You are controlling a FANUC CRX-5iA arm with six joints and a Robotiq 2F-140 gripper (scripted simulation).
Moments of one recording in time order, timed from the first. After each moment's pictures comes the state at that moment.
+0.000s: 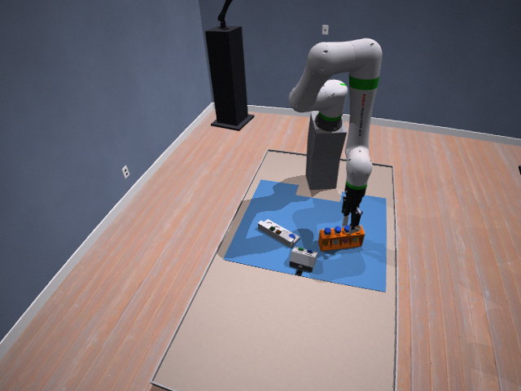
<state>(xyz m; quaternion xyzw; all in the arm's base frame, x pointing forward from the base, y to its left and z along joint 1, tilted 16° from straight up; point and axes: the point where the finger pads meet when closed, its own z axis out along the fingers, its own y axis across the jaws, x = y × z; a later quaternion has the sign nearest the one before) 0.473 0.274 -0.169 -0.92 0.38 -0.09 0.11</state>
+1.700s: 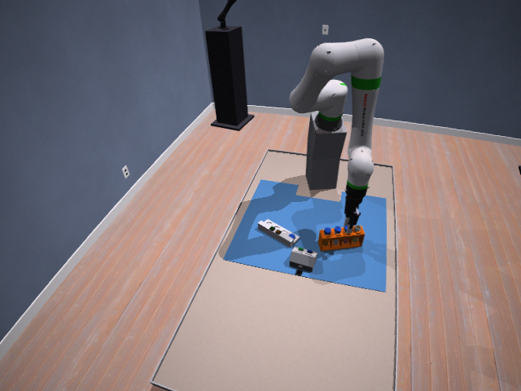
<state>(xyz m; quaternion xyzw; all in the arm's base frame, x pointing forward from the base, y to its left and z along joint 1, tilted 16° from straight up) 0.473 0.274 -0.168 -0.87 0.47 -0.08 0.11</state>
